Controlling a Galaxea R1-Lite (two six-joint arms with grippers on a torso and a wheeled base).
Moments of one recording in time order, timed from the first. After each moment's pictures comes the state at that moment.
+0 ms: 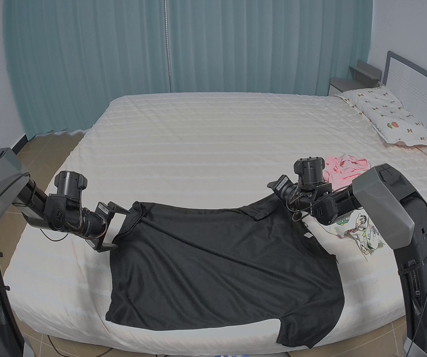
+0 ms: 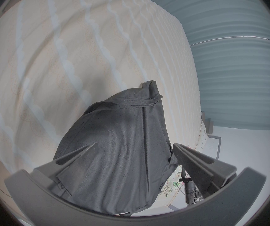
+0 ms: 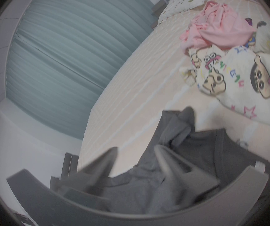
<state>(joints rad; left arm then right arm) 0.02 2.19 -1.08 -0.26 -0.43 -1.08 0.32 2.57 -1.63 -0.50 0.03 0.94</state>
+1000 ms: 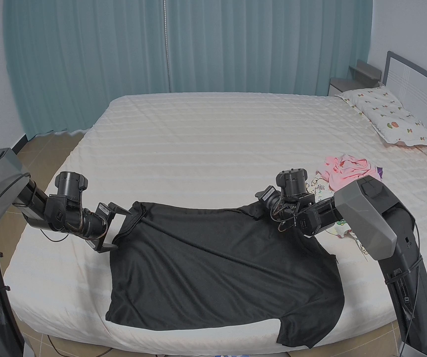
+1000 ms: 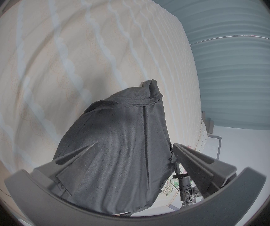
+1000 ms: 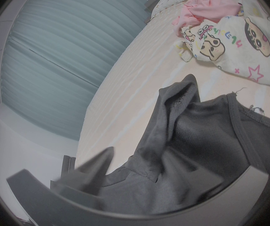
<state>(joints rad) 0.02 2.19 -1.07 -0.26 -0.43 -1.08 0.37 2.70 -1.76 -0.47 -0.07 1.03</state>
